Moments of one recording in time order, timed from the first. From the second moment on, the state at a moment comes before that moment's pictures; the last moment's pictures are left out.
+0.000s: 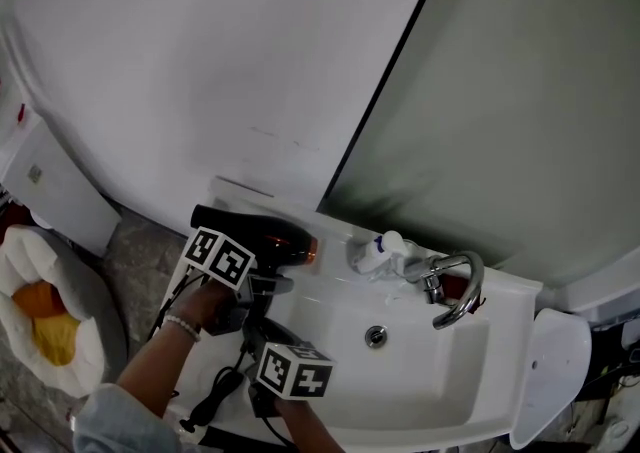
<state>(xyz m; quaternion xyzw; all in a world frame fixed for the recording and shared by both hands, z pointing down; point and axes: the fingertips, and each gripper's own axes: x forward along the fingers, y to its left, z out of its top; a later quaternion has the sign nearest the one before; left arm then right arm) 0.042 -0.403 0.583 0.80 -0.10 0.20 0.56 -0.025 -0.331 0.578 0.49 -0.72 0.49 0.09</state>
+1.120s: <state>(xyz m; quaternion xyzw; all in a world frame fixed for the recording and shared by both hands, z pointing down) 0.049 -0.411 0.605 0.78 -0.12 0.25 0.56 -0.019 -0.340 0.587 0.52 -0.68 0.52 0.08</state>
